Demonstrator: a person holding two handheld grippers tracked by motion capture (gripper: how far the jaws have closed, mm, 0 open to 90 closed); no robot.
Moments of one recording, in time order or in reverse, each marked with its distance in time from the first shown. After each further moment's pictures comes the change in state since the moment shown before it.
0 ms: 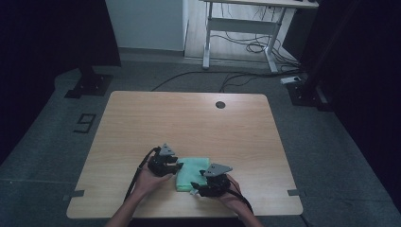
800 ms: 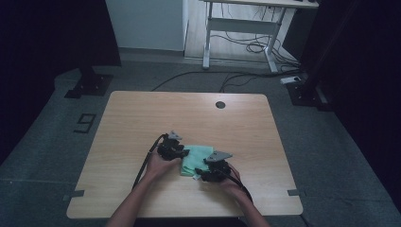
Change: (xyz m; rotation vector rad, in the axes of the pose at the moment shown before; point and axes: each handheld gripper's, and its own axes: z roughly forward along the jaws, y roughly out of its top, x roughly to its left) left arm 0.036 0.039 0.043 -0.022 0.007 -0.041; right arm -0.047 0.006 0.025 0.004 -0.072 0.065
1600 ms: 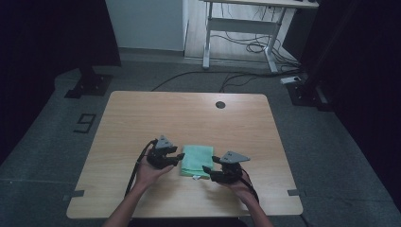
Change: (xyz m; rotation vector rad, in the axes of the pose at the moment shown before) left arm -0.031 -0.026 -0.070 -0.149 0.018 0.036; right arm -0.006 -0.004 -0.051 -0.168 0.000 0.060
